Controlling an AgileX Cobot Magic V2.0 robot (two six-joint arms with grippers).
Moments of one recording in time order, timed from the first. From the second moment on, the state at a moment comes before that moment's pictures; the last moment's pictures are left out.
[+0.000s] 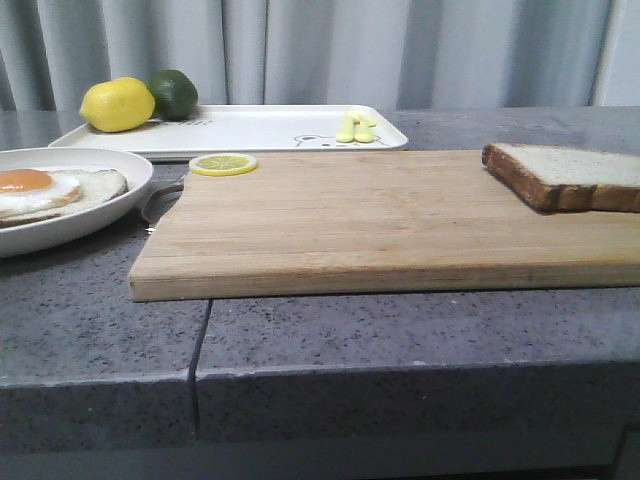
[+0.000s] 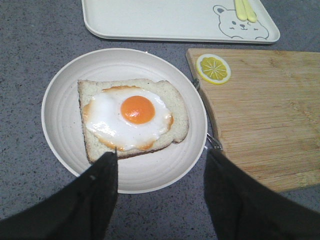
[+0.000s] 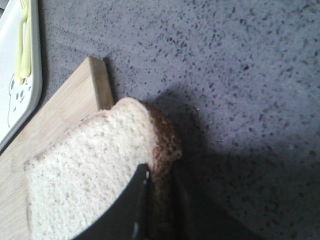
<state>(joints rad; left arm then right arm) -0.02 0.74 -0.86 -0.36 0.88 0.07 -0.34 1.50 -0.70 1.47 0.64 -0.95</state>
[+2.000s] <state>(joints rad) -0.02 0.74 -0.86 -0.36 0.88 0.07 0.74 1.75 -1.27 1.82 0.10 -0.72</state>
